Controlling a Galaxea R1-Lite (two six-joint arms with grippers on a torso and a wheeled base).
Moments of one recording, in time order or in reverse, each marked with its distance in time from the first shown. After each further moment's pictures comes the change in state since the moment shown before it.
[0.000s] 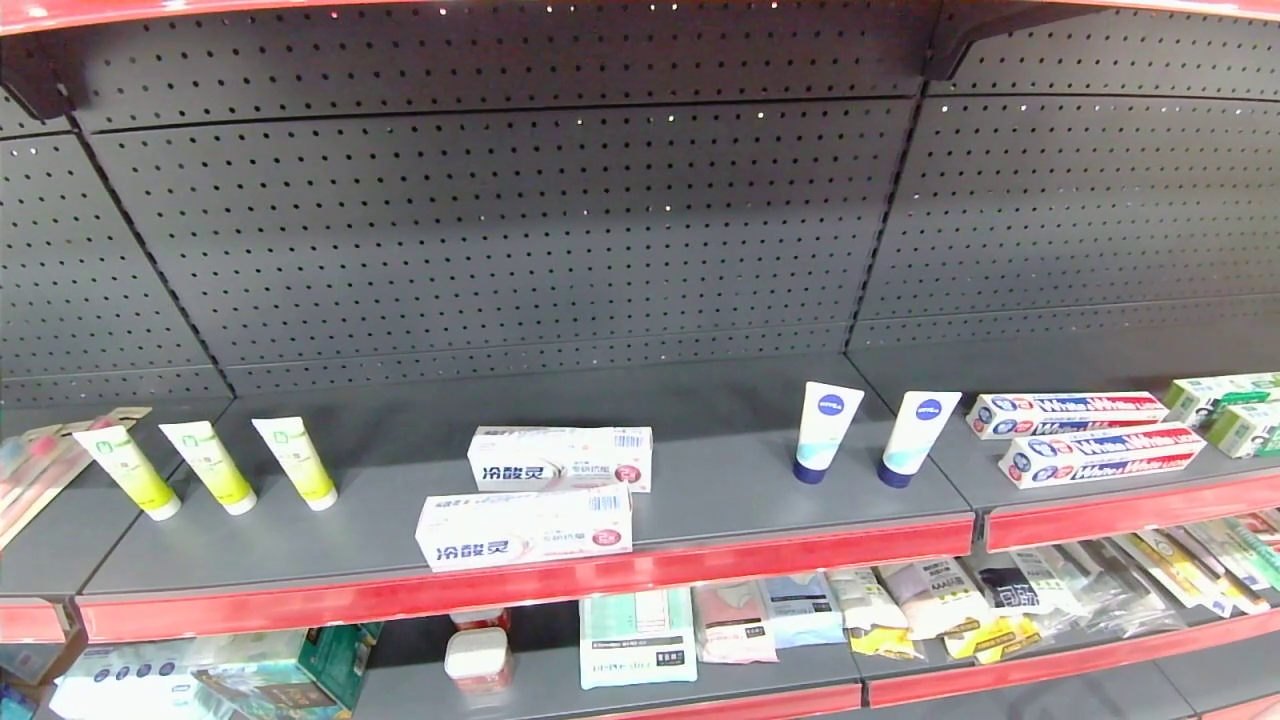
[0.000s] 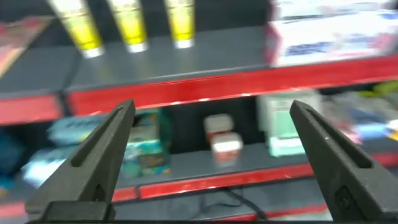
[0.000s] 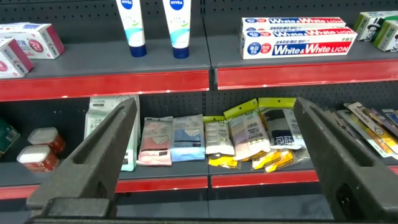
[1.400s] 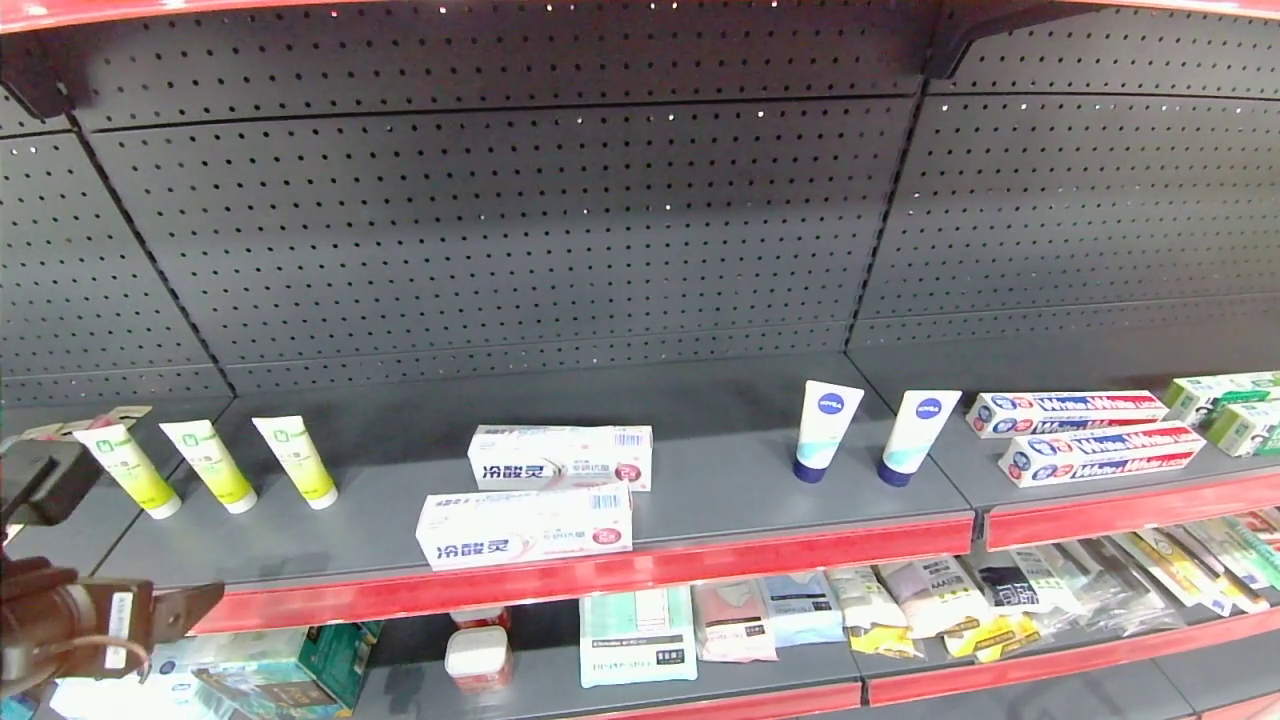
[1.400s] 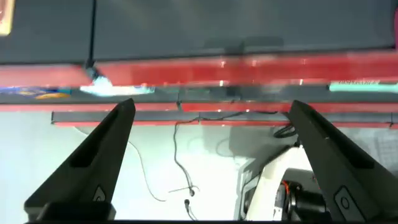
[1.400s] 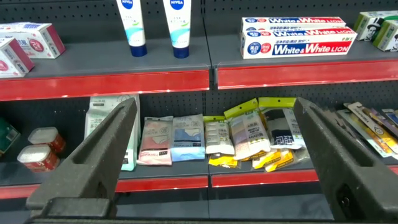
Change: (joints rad) left arm 0.061 1.078 -0.444 -0.040 0.107 0.054; right arm 0.000 0.000 0.000 0.000 0.000 0.000
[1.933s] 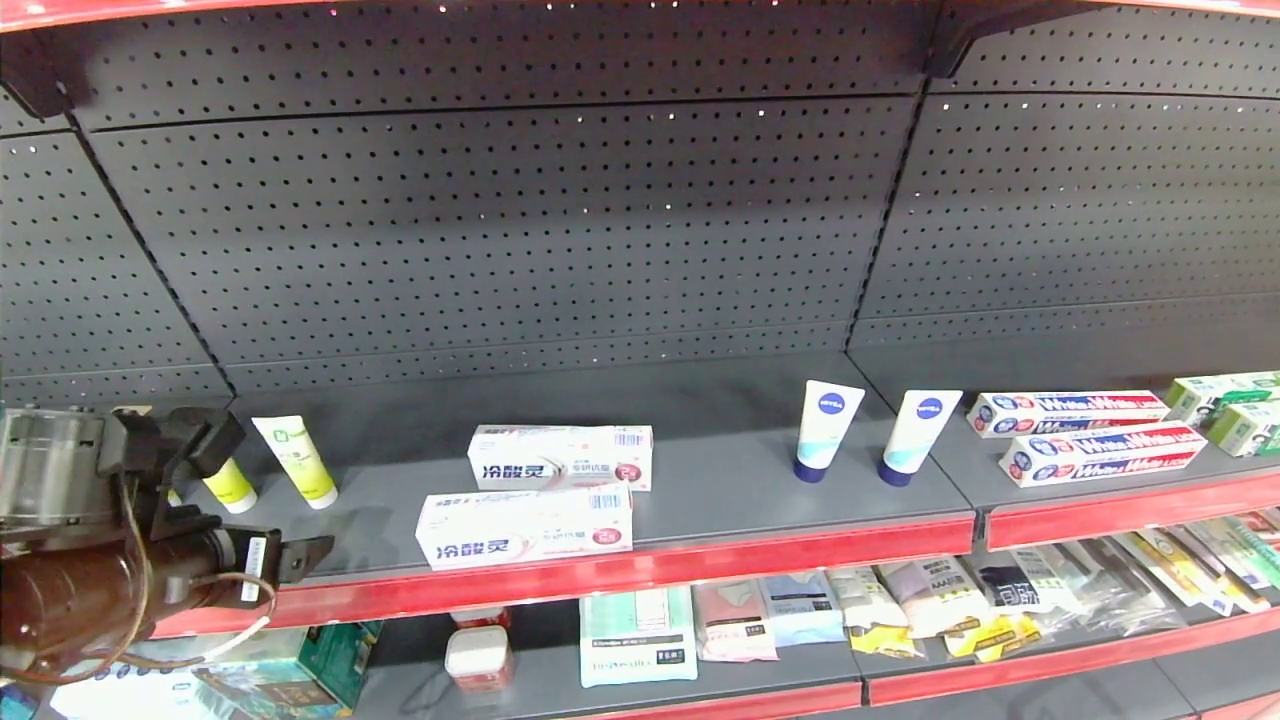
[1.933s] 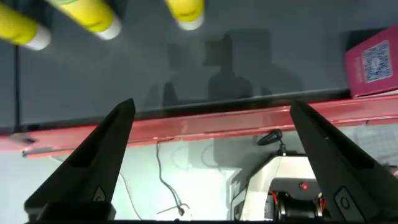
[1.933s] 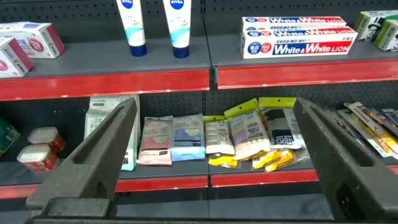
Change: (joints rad) left arm -0.162 0.261 -0.009 -0.262 0.005 -0.061; right arm 0.000 0.000 0.000 0.000 0.000 0.000
